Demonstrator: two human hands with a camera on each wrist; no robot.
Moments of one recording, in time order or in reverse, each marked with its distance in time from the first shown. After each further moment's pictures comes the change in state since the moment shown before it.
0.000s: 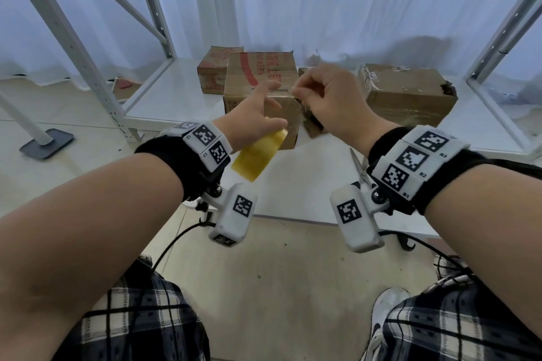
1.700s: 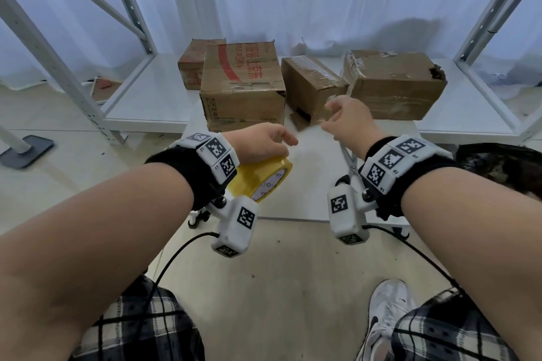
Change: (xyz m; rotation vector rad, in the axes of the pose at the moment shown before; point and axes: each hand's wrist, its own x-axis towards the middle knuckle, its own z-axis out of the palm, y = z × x) left_hand 0.013 0.003 0.040 0.237 -0.380 -0.175; right_hand -0.027 0.087 -0.009 -0.159 -0.116 0.579
